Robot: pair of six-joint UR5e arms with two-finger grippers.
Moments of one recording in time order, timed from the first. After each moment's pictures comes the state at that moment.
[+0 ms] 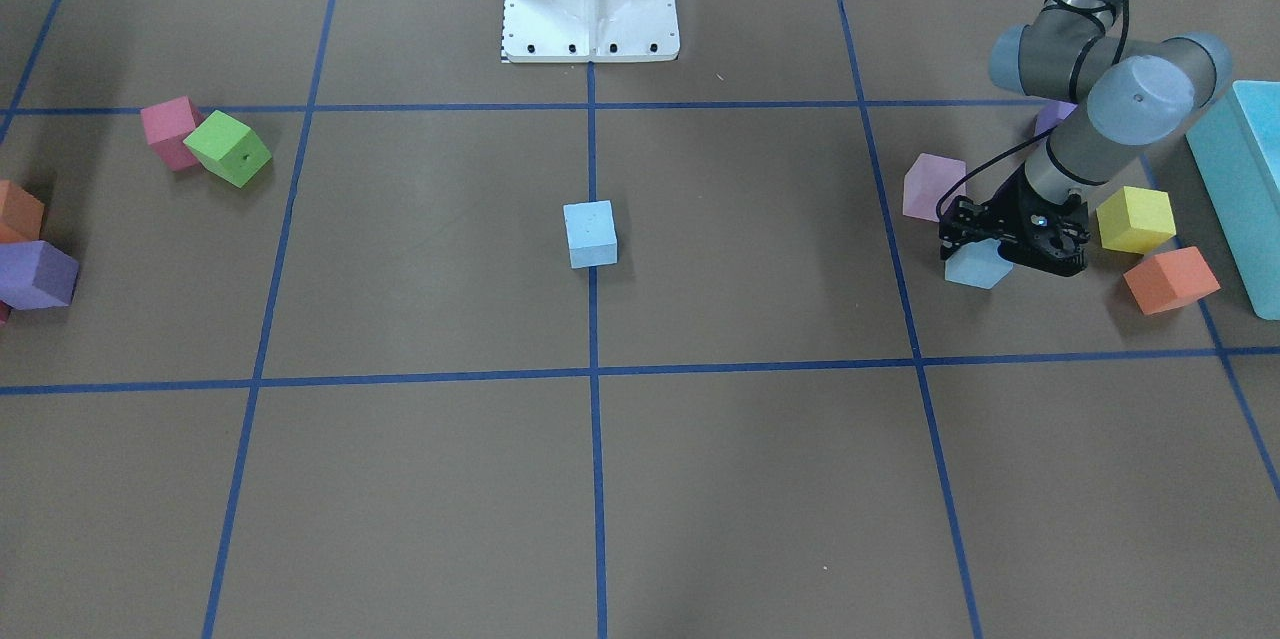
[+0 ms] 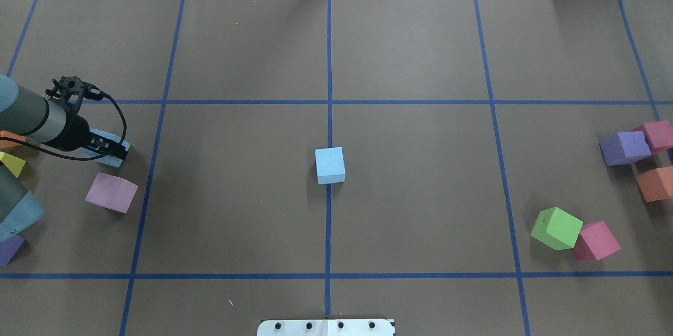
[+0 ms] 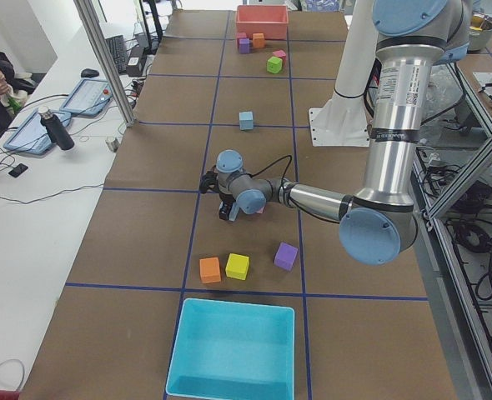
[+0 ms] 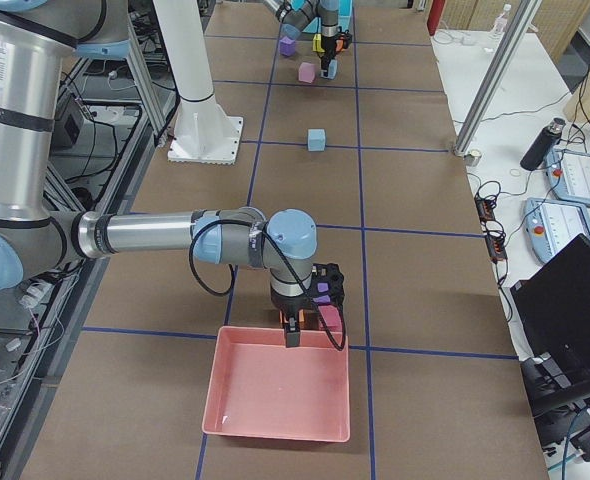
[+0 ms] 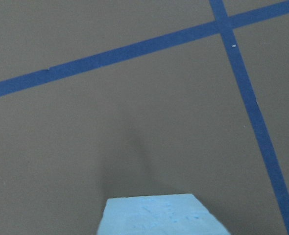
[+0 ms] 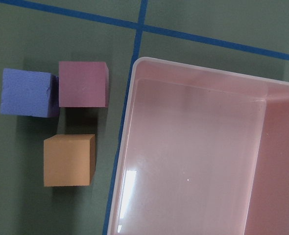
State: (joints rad) left arm -0.84 -1.66 -1.58 -2.20 -2.12 -0.67; right arm 1.60 -1.80 1.90 -1.71 2.24 -0.21
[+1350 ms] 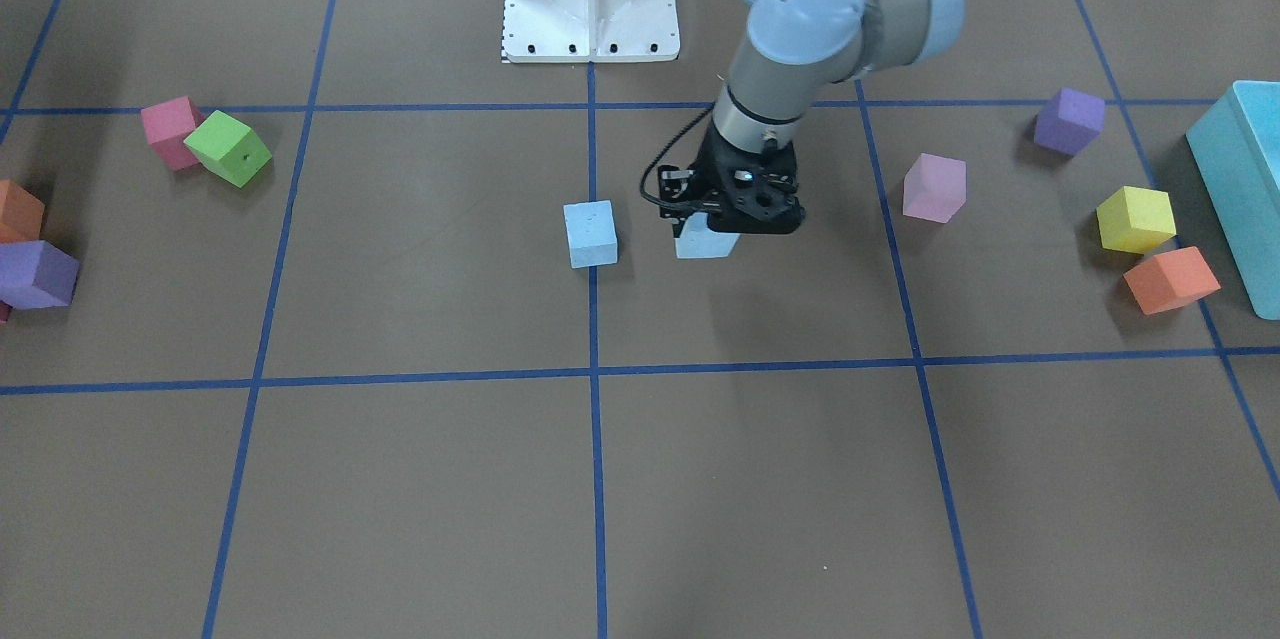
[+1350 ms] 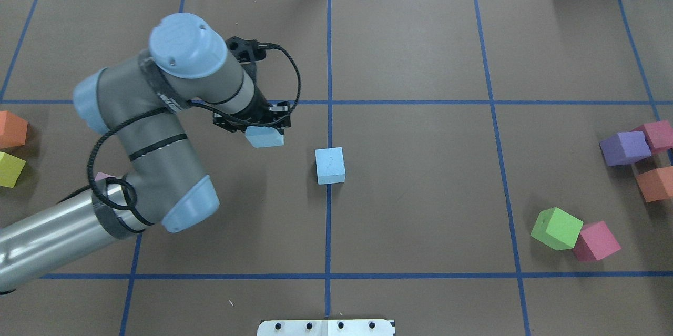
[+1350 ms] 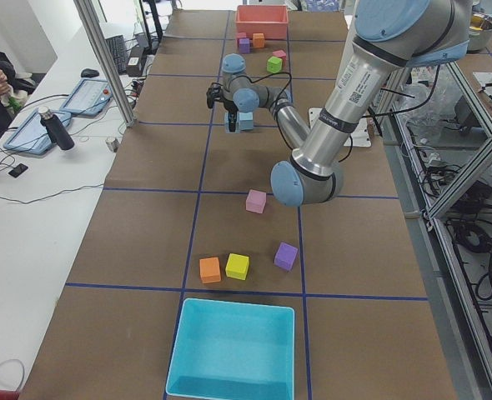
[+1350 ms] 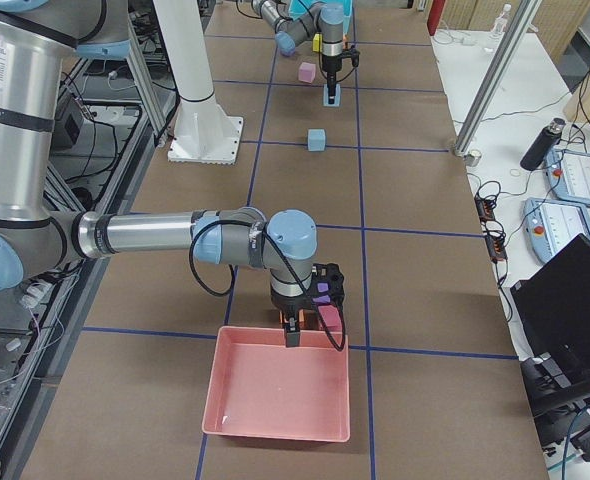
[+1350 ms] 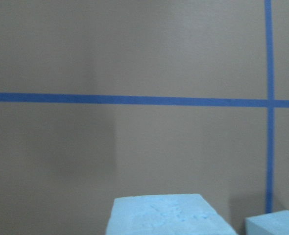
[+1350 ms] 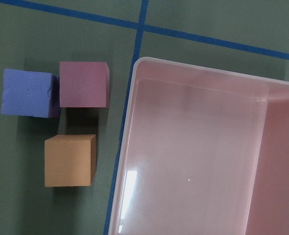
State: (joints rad) left arm -0.60 -2.29 -1.68 -1.61 -1.96 -1.24; right arm 1.60 -1.80 1.90 -1.71 2.24 -0.20
